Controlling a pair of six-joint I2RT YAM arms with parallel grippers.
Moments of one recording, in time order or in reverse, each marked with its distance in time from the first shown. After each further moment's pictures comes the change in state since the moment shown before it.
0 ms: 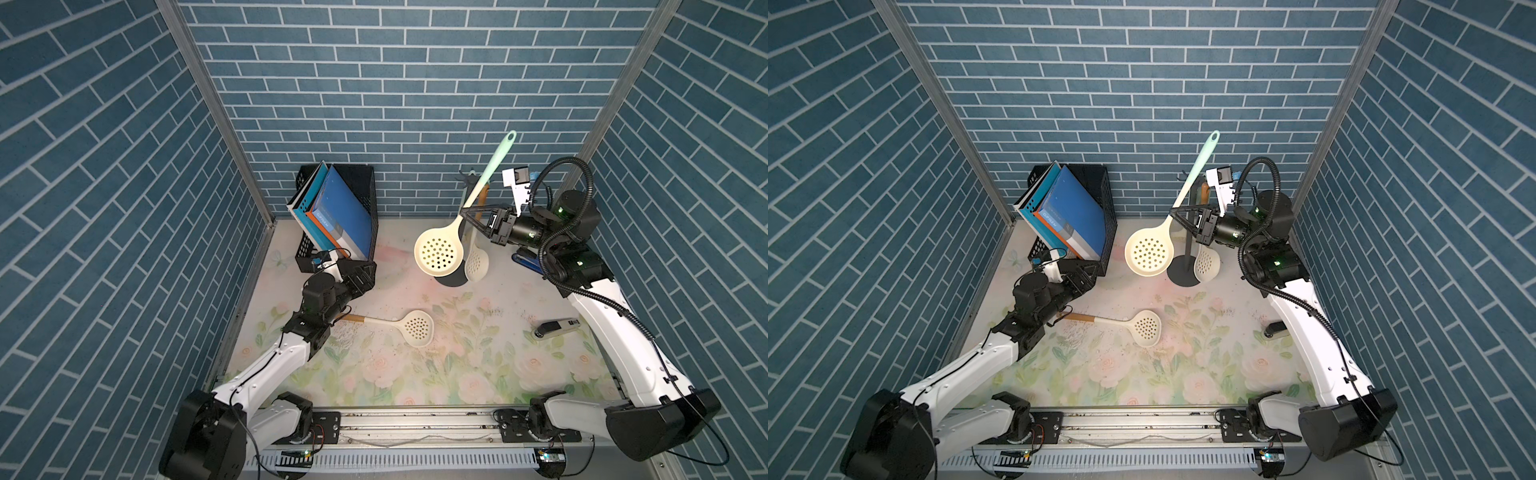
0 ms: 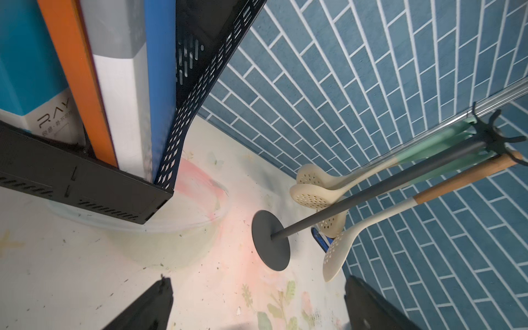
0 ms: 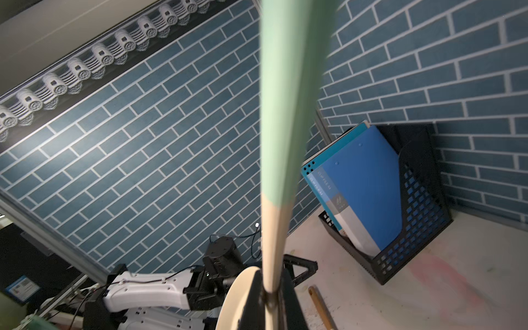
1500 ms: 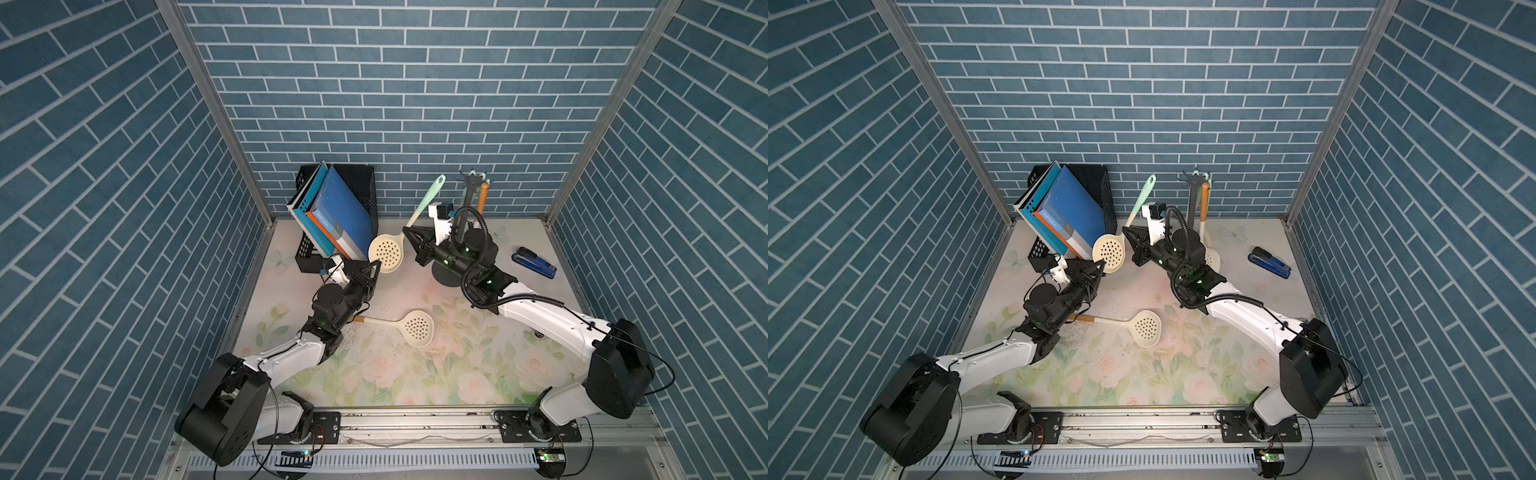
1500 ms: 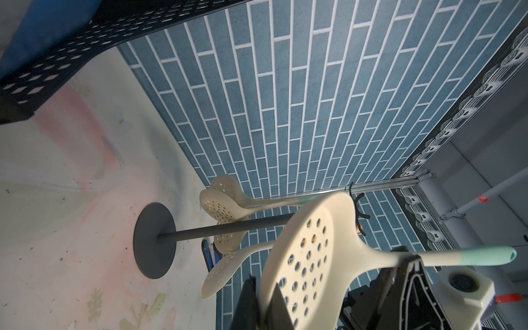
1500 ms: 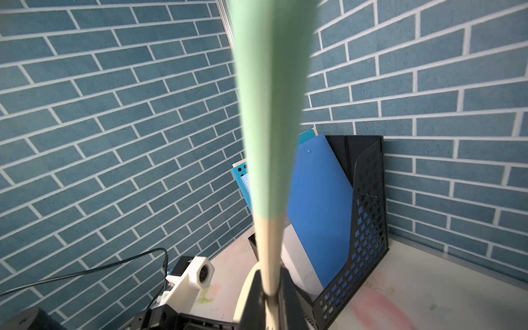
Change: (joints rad) left arm -0.116 0.159 -0.111 0.565 -0.031 -0.628; right arm 0.406 0.241 -0.238 0.495 0.739 -0.320
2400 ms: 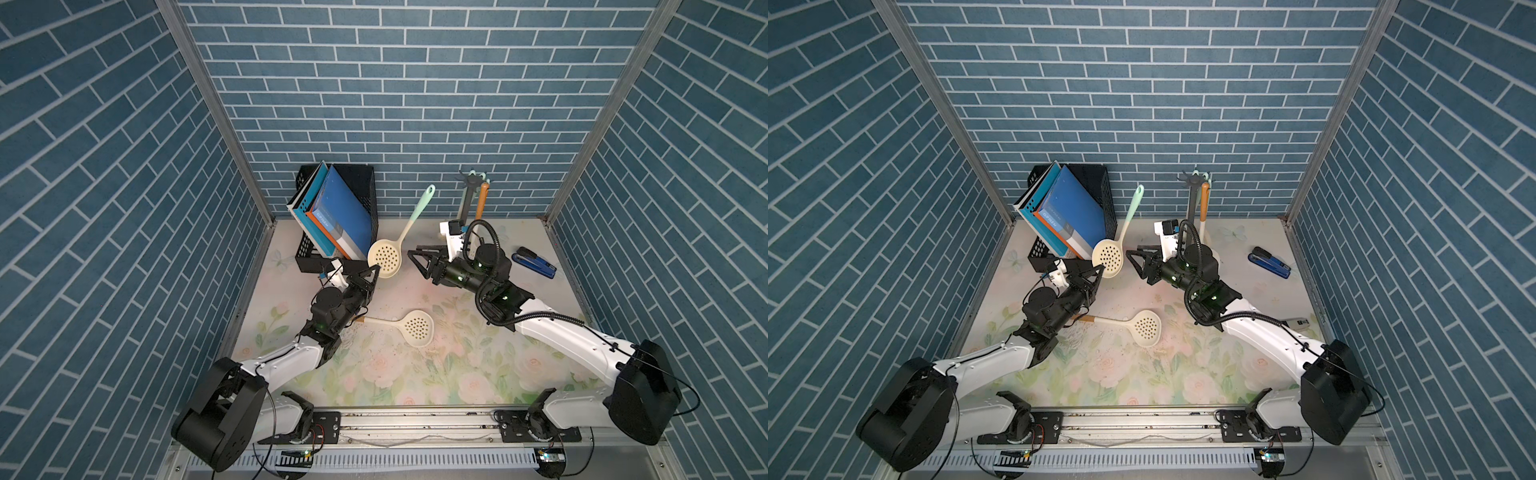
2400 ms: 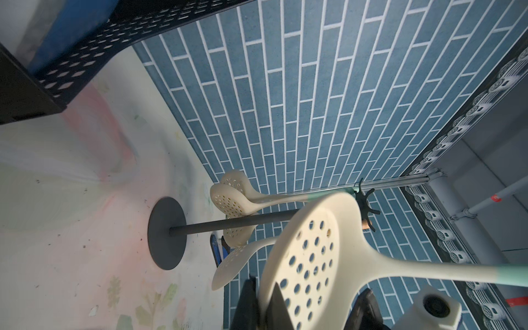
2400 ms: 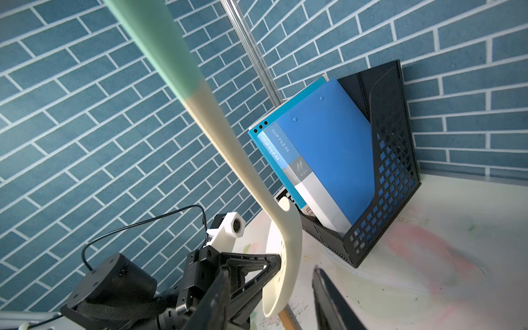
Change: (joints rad) left arm 0.001 -0.039 -0.034 -0.023 -0.011 0.009; right arm -0.007 -0.147 -0.167 -0.058 -0.101 0.167
